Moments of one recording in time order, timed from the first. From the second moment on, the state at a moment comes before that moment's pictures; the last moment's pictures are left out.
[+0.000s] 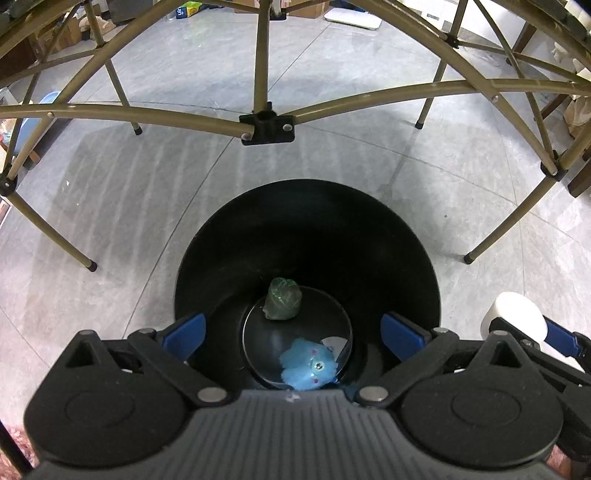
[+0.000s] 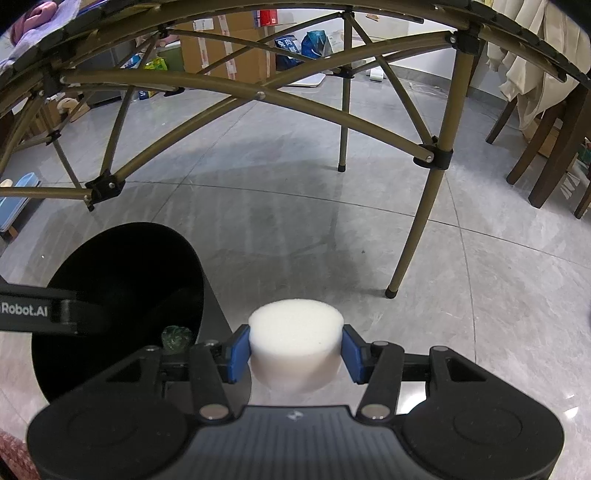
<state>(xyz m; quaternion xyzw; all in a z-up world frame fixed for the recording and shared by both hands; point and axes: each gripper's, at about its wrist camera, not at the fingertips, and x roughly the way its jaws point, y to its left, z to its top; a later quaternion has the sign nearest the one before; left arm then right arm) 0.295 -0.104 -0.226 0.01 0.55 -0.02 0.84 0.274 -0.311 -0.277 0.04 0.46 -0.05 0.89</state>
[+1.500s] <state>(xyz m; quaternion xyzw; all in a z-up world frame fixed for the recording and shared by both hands) 0.276 0.020 -0.194 -0.02 0.53 0.06 0.85 0.296 -0.196 -0.248 -0.01 0.48 0.02 0.88</state>
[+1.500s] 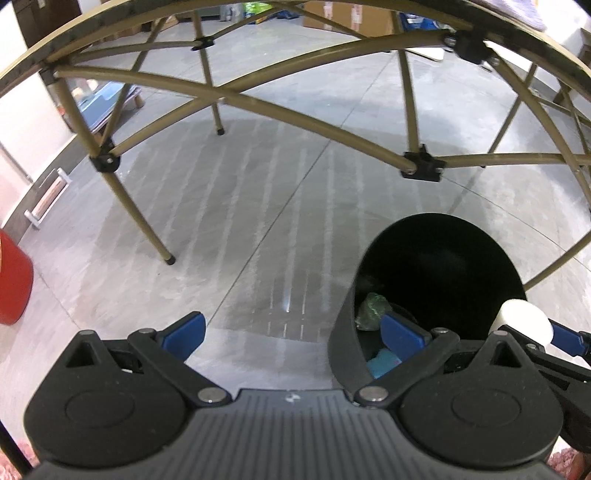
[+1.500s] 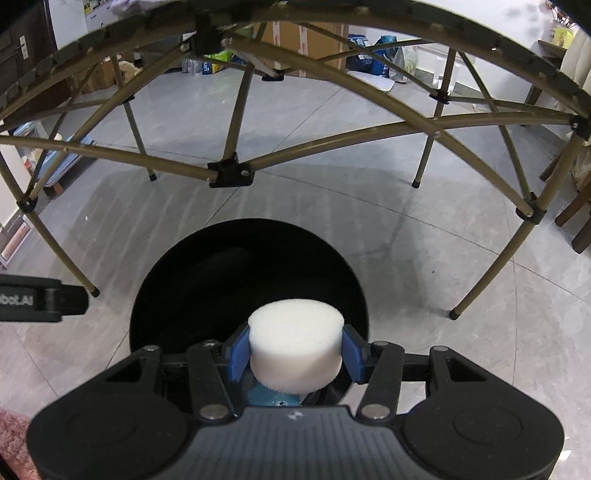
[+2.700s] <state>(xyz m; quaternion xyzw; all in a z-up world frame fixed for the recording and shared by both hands) 0.278 0.048 -0.212 -0.03 0.55 0.11 0.82 0.331 -0.175 -0.295 0.01 0.52 0.02 0.85</state>
